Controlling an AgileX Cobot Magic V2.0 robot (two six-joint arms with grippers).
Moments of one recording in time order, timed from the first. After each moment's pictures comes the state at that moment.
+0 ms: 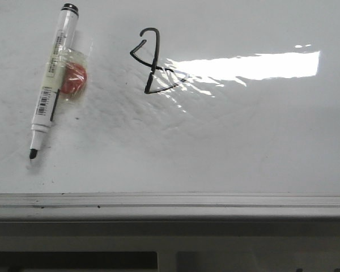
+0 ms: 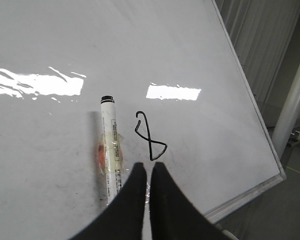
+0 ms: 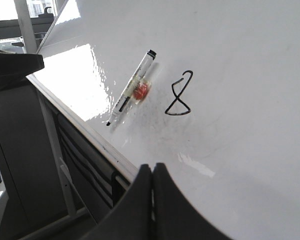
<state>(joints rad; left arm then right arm) -0.78 0.02 -0.06 0.07 -0.05 -0.36 0.87 -0.01 -0.22 -0.16 0.34 0.15</state>
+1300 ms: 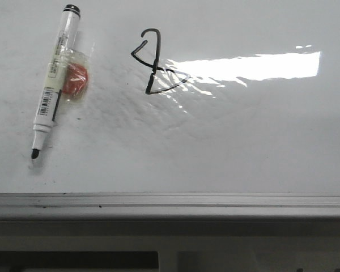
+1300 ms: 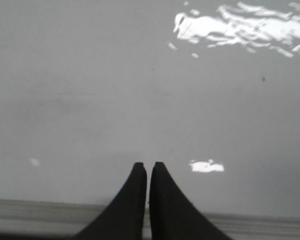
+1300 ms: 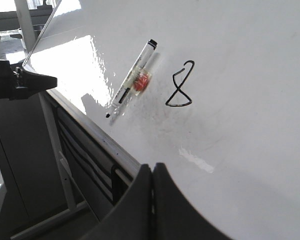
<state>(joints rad) -0.01 0.00 -0.01 0.04 0.31 -0.12 0.87 -0.01 -0.21 -0.16 0.35 0.15</state>
